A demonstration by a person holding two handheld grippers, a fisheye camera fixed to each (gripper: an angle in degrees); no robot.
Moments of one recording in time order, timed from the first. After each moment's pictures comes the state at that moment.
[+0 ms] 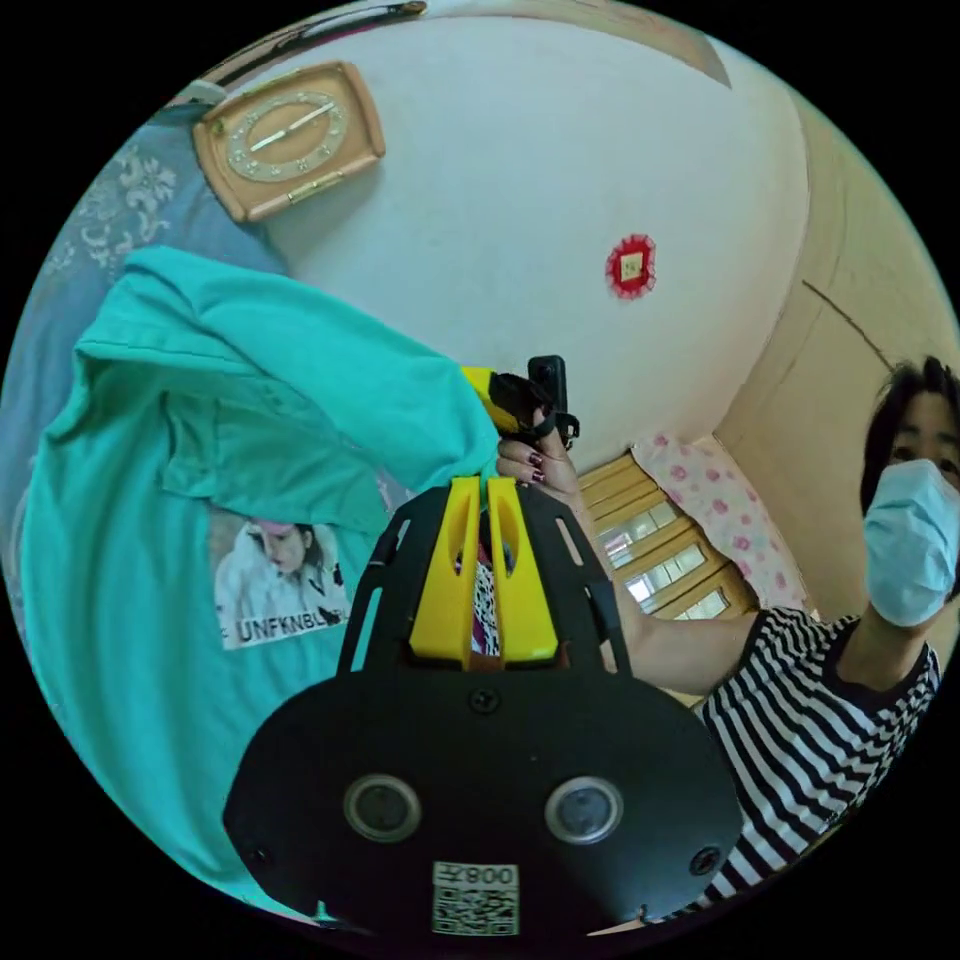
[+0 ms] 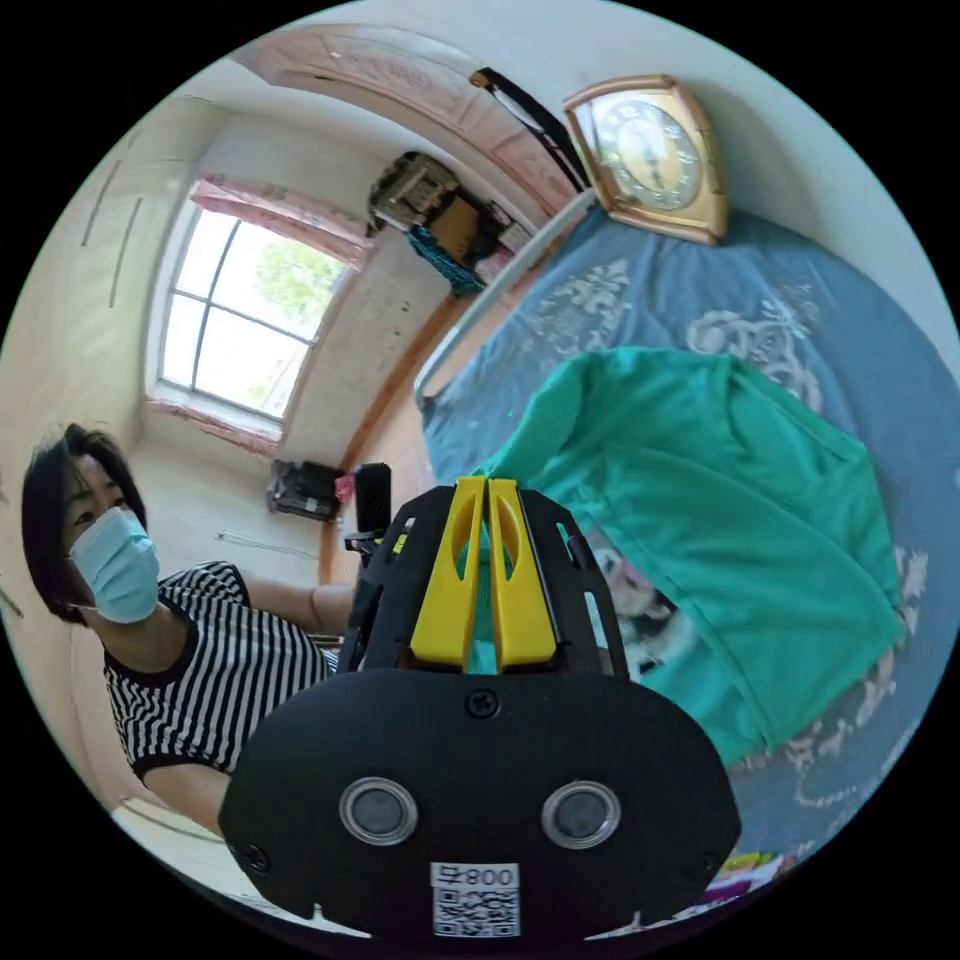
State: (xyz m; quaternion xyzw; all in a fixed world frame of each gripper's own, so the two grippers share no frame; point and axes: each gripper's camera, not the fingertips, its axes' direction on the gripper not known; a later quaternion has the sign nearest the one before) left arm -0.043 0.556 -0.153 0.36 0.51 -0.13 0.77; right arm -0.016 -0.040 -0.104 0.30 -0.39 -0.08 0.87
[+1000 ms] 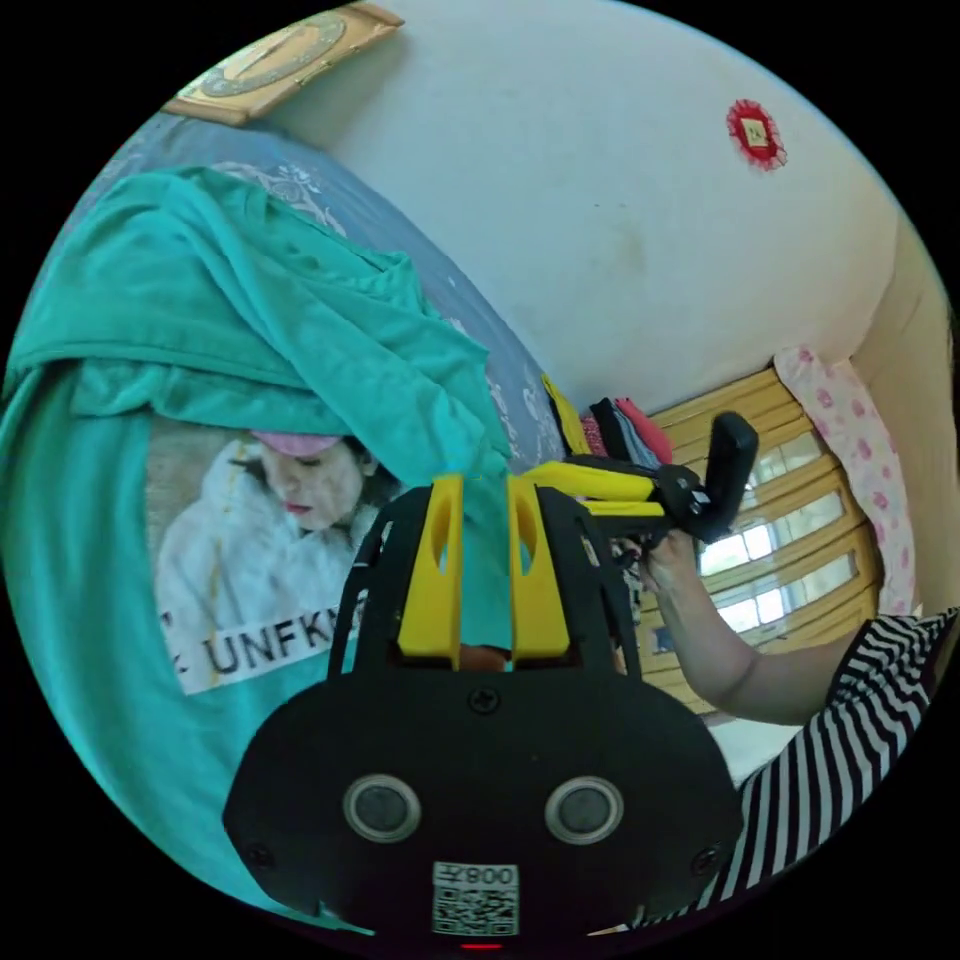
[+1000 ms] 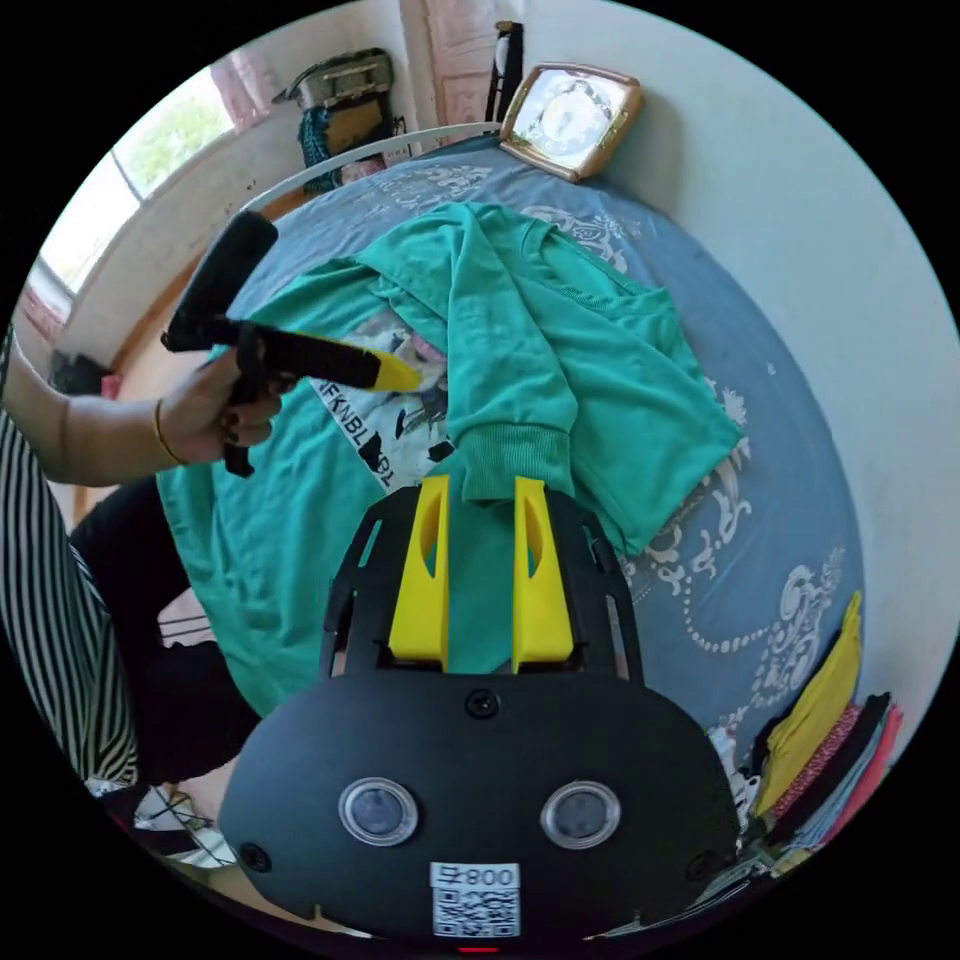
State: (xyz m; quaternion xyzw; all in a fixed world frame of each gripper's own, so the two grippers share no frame) left arm 0.011 0.400 0.074 0.25 0.35 -0.14 0.89; right arm -0.106 0.118 0.067 0.30 -0.01 -0.04 0.95
